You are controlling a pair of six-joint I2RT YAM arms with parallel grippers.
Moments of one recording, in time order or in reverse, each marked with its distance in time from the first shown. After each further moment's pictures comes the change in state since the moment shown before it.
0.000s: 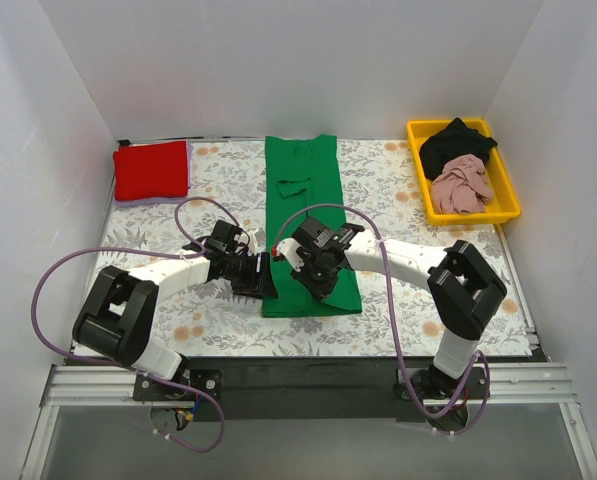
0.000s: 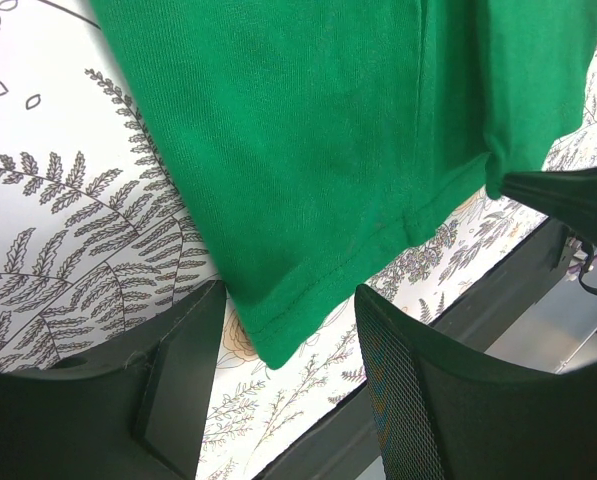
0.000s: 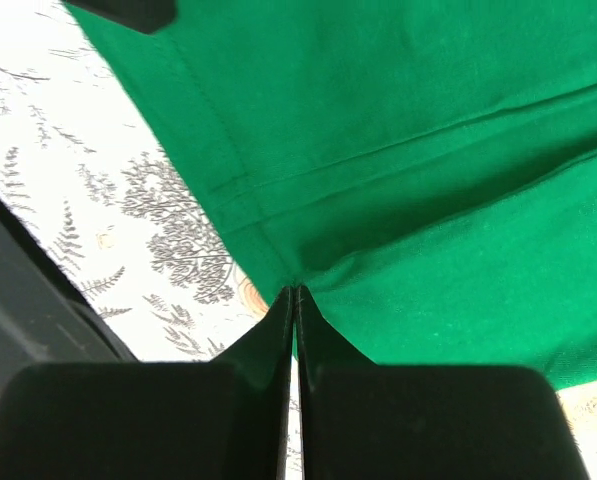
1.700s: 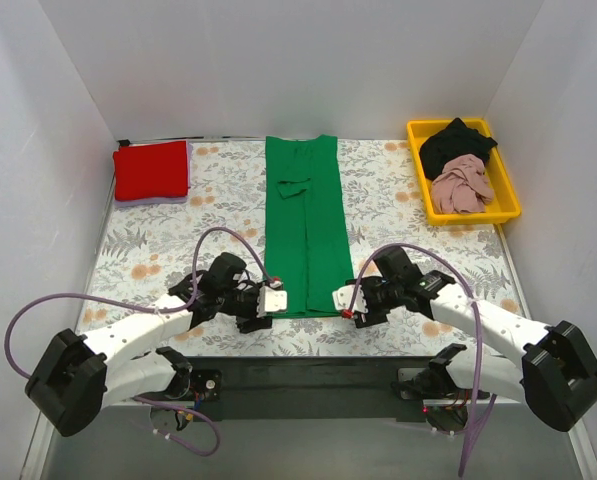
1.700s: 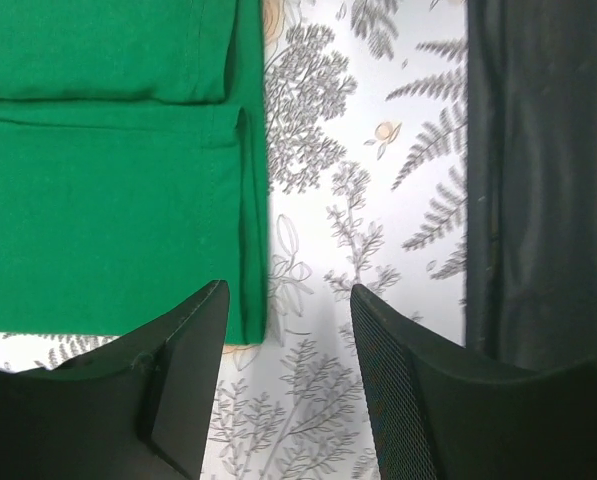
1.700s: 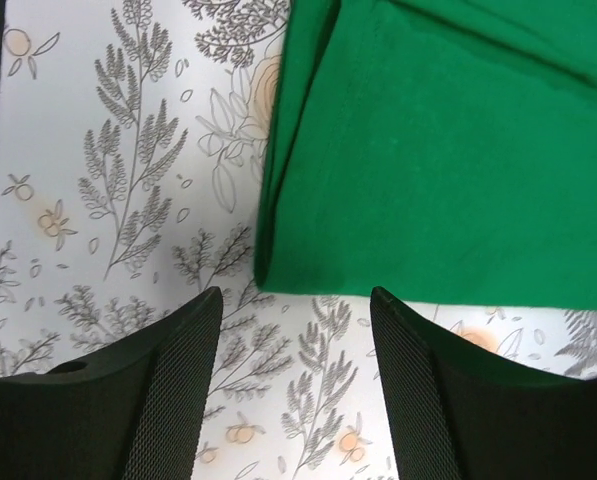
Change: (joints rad) left arm -0.243 -0.443 -0.227 -0.003 0.086 1.070; right arm -0.244 -0.674 -0.675 0.239 -0.243 -0.908
